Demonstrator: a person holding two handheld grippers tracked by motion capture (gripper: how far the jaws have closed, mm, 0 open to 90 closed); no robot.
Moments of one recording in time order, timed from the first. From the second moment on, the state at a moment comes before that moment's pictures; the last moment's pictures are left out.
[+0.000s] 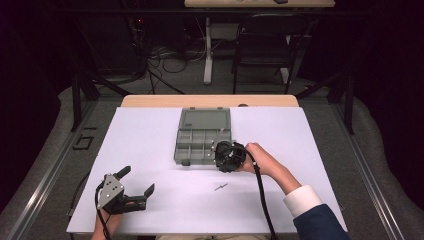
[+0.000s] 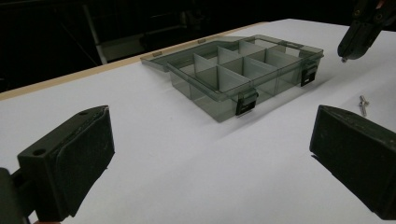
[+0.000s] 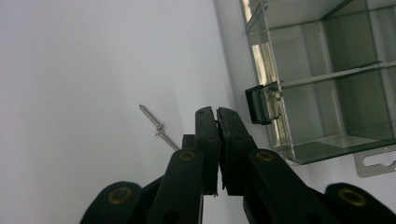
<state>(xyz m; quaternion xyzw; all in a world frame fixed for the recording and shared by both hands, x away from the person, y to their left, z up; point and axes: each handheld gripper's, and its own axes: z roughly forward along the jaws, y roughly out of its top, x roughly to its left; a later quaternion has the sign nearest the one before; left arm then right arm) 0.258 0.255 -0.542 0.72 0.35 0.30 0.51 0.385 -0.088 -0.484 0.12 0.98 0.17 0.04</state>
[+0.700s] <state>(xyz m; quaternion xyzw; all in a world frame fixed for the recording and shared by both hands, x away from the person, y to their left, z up) 0.259 0.255 -0.543 0.72 0.35 0.30 0.52 0.414 -0.075 -0.451 0.14 0.97 0.16 0.08</state>
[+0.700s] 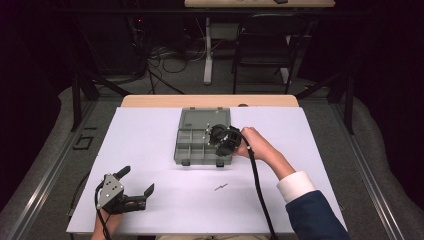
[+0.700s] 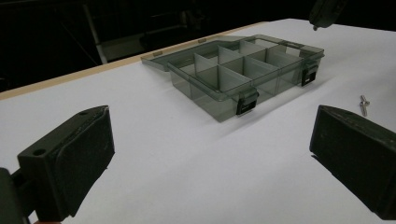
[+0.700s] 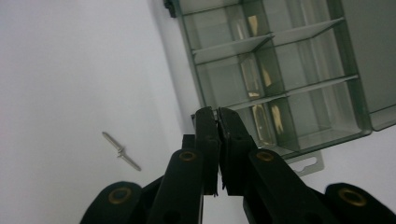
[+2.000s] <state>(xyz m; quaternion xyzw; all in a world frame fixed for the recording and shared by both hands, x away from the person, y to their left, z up) 0.258 0.256 -0.542 0.73 0.34 0.30 0.52 0.480 -0.043 -0.471 0.23 0.95 0.15 0.12</state>
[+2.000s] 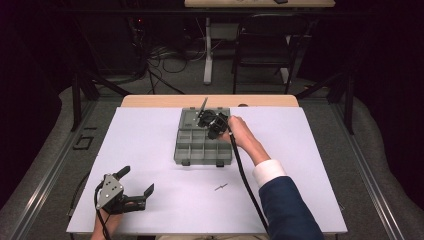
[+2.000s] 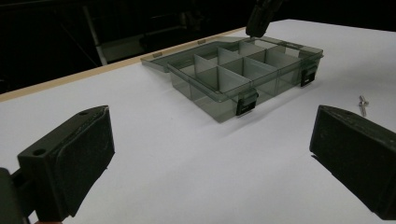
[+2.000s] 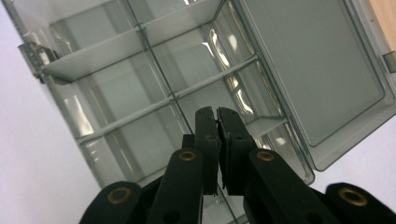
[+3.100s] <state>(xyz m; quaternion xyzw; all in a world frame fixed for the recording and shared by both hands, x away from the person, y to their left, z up) 0.258 0.255 -0.542 0.72 0.34 0.30 0.52 0.424 -0.081 -0.450 0.21 0.95 0.22 0.11</state>
